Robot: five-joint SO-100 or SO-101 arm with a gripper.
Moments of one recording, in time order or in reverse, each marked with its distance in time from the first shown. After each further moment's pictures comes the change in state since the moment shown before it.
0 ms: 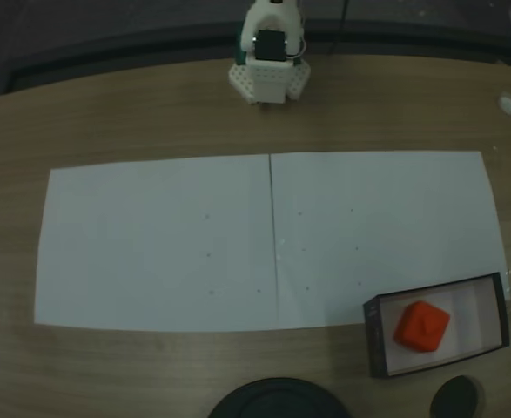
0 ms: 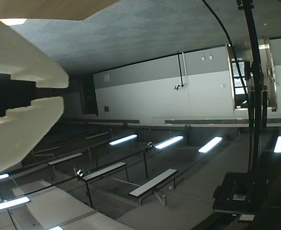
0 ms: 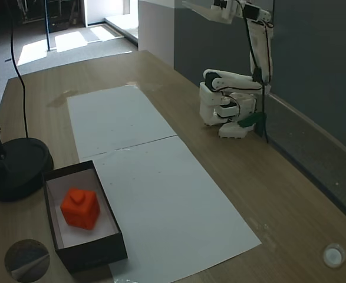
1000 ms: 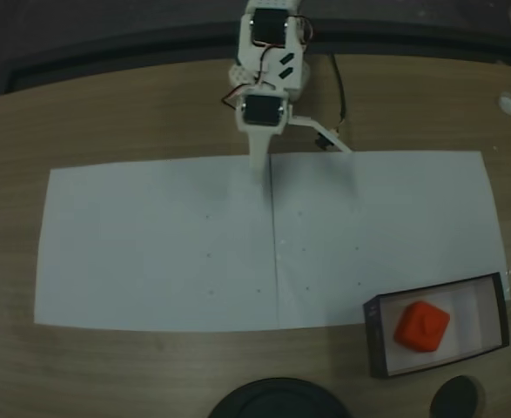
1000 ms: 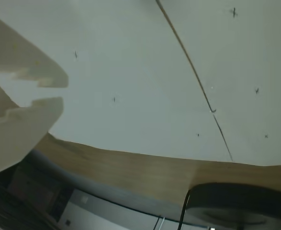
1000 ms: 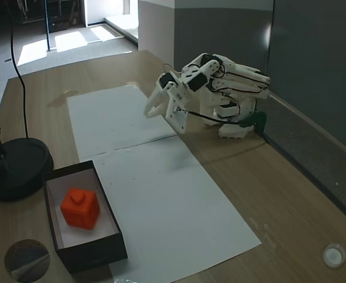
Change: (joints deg) arm 0.0 2.7 61.6 -10.7 -6.2
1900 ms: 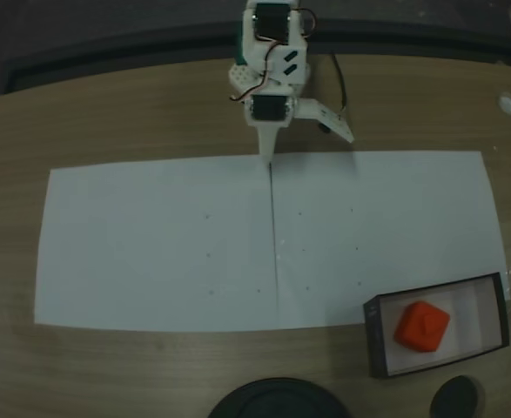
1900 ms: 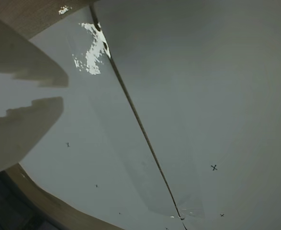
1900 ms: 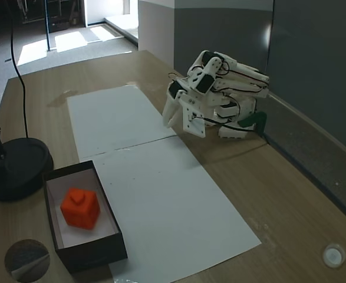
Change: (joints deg) arm -2.9 0.0 -2.9 19.4 0.2
